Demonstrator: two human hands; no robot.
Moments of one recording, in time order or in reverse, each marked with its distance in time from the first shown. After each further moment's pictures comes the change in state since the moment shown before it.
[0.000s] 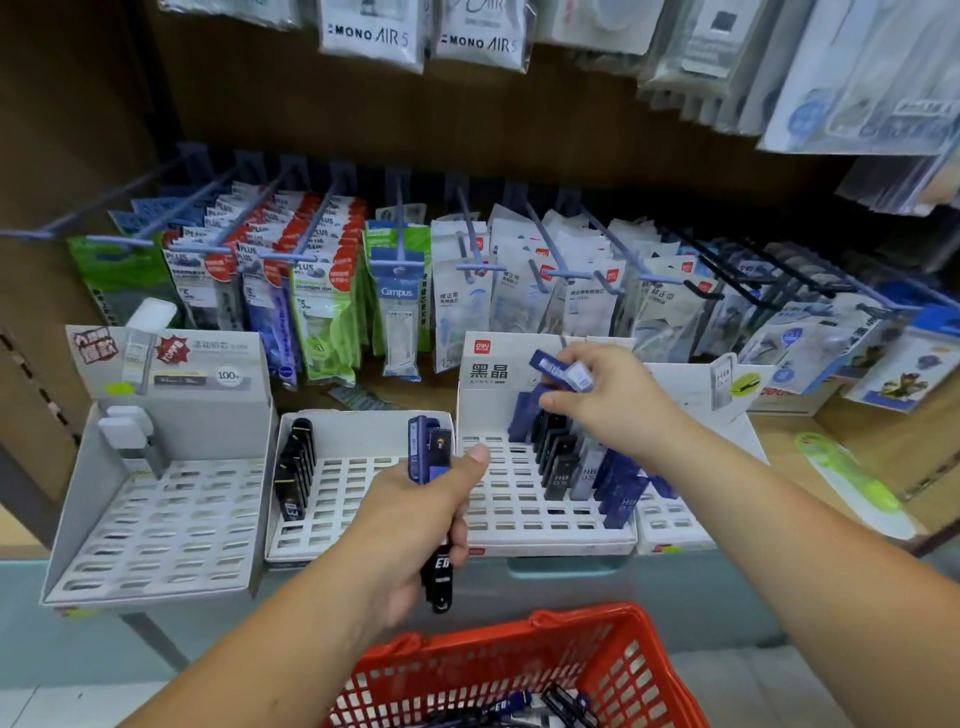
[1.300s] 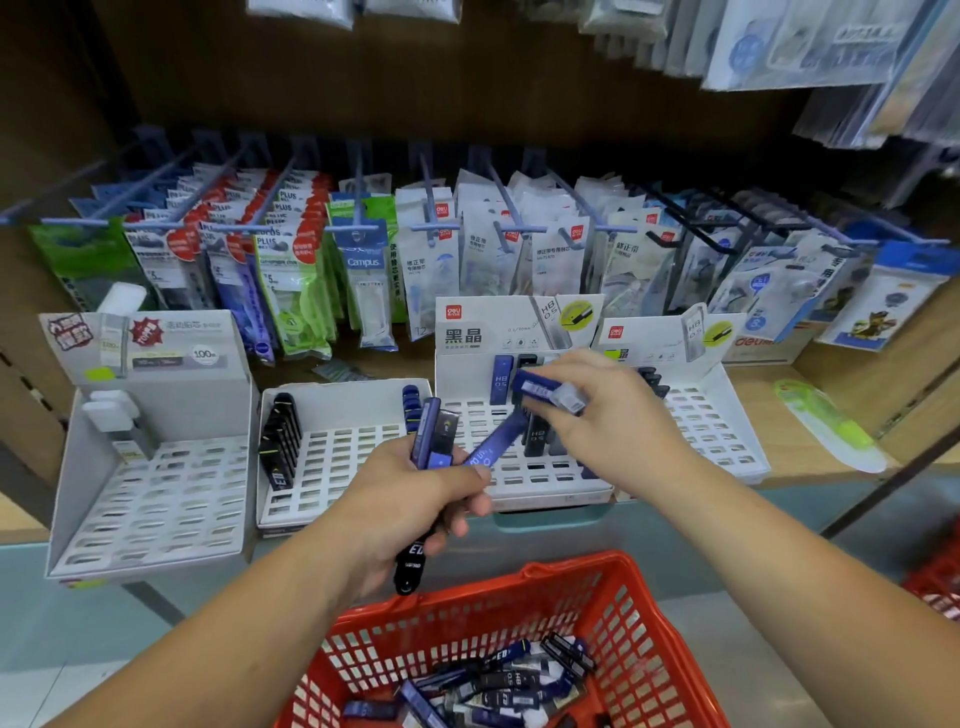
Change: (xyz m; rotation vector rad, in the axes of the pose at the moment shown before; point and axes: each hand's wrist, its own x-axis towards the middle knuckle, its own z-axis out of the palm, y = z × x) left_hand -0.016 -0.004 0.001 0.248 -0.174 0.013; right_hand -0.067 0.020 0.008 -0.193 0.115 -0.208
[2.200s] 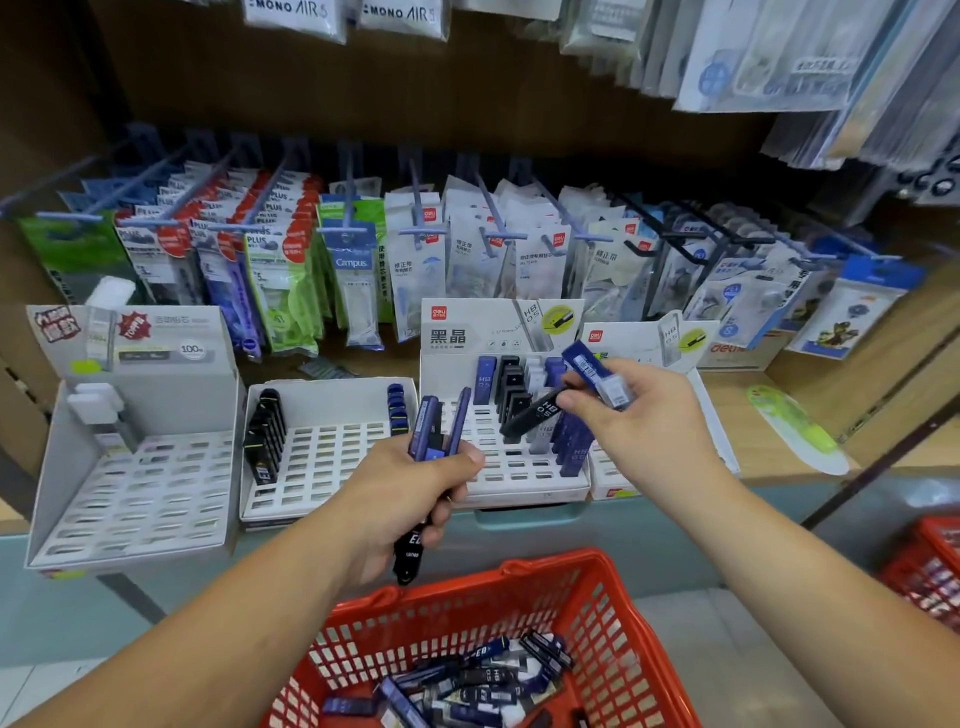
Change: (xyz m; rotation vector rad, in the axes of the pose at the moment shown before) left_hand 0.003 -0.002 0.011 -0.050 -0.003 -0.024; right_hand -0.022 -0.001 -0.031 0.351 0.198 0.246
